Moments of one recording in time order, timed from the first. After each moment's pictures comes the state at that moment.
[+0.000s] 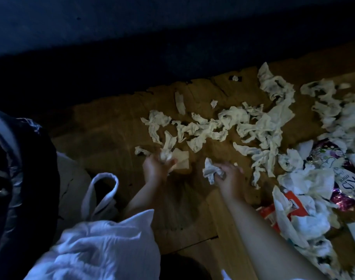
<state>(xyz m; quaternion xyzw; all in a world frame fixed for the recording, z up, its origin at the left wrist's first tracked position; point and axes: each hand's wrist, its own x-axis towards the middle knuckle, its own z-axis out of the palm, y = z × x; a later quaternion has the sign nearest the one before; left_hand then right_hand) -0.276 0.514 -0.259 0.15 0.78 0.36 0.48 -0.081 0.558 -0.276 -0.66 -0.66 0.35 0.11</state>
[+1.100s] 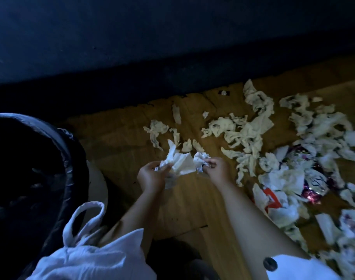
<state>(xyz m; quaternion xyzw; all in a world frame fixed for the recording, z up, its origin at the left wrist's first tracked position) -0.253 0.476 -0.164 0.09 0.79 0.42 0.43 -0.104 0.564 -0.190 -0.66 -0.57 0.46 0.13</state>
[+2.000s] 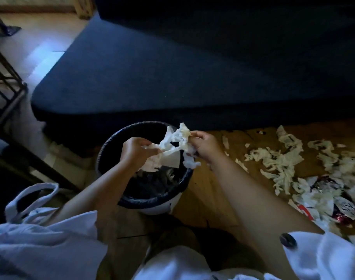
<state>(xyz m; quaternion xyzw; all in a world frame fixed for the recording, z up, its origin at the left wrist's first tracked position) -0.444 0.274 0.046 0.28 0.86 0.37 0.22 -0.294 0.389 0.050 -0.45 -0.57 0.66 0.22</state>
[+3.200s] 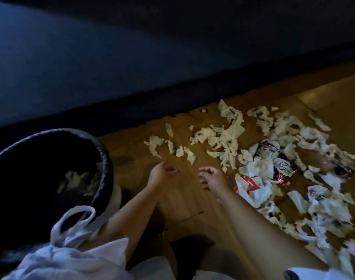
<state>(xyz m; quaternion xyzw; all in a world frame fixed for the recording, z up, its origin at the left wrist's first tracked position) -0.228 0.413 -0.062 0.37 0.74 0.32 0.45 -0.071 0.458 -0.087 -0.65 -0.45 0.57 0.21</state>
